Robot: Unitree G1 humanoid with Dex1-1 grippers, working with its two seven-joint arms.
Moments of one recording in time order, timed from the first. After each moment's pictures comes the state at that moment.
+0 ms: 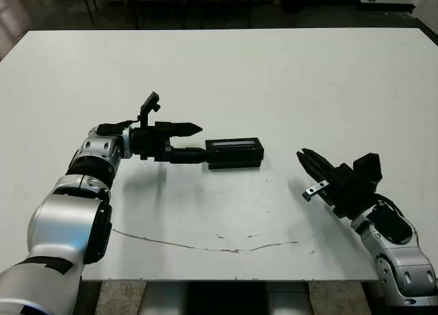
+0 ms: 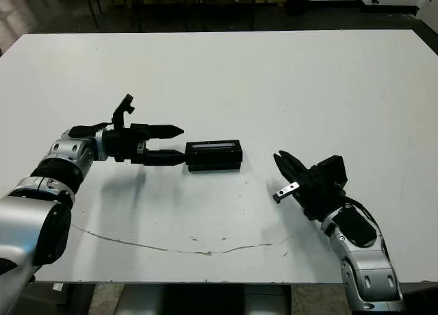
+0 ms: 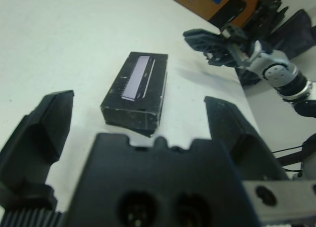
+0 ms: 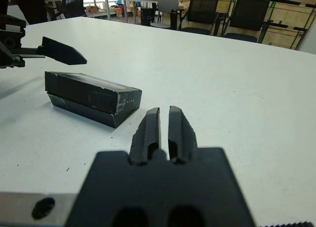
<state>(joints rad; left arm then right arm) -0.91 0.32 0.00 1.18 -0.15 0.10 -1.48 0.06 -0.39 -0.03 -0.17 0.24 0.15 0.47</state>
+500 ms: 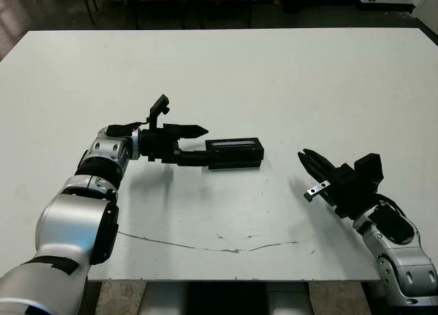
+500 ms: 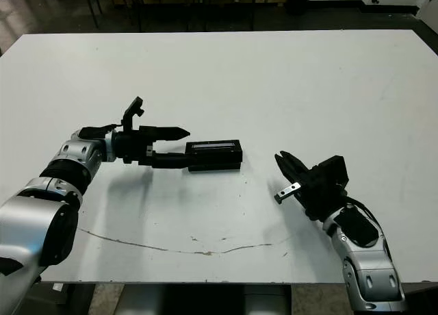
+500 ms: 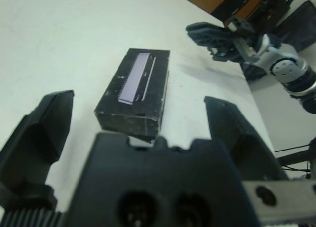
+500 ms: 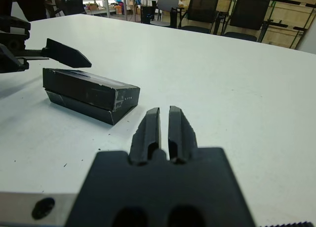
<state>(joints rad) -0.91 0.28 0.00 1.20 -0.13 0.08 -1.45 0.07 -0.40 -0.04 -0.16 0.24 0.15 0.48</state>
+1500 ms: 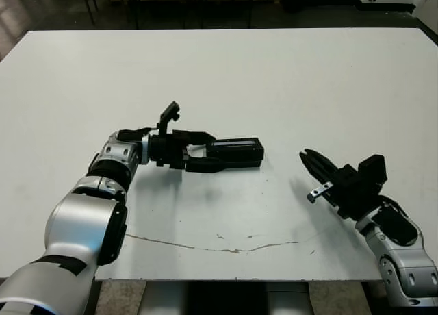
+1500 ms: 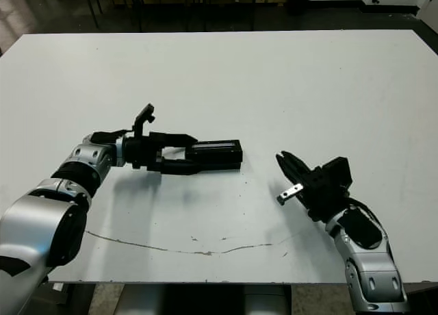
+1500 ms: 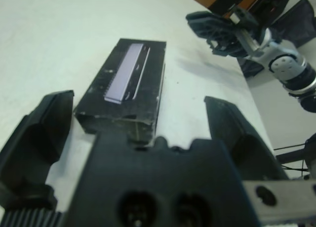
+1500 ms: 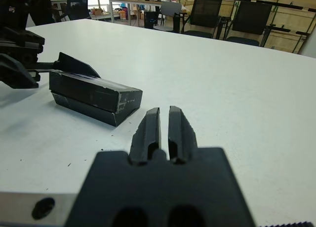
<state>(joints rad) -0.93 0.24 -0.01 1.24 -0.10 0.08 -1.43 0.08 -0.40 -0.05 -0.16 0.25 0.11 0.51</state>
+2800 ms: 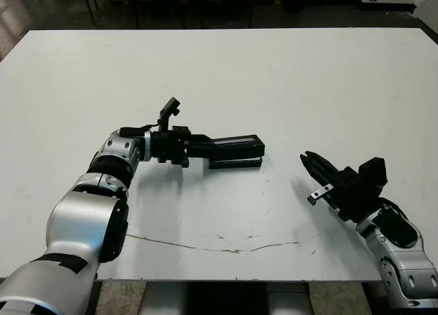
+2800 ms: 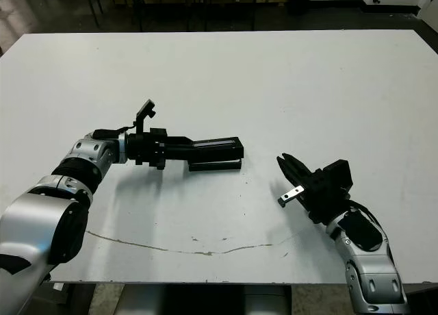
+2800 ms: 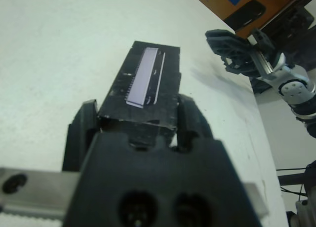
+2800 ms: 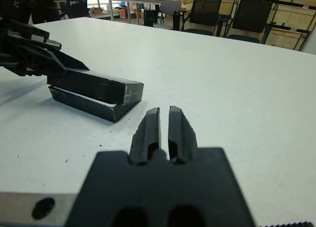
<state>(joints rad) -0.93 0.23 0.02 1.21 -0.11 0.20 -1.35 0.08 -0.40 -0.05 -0.13 0.25 0.09 0.51</state>
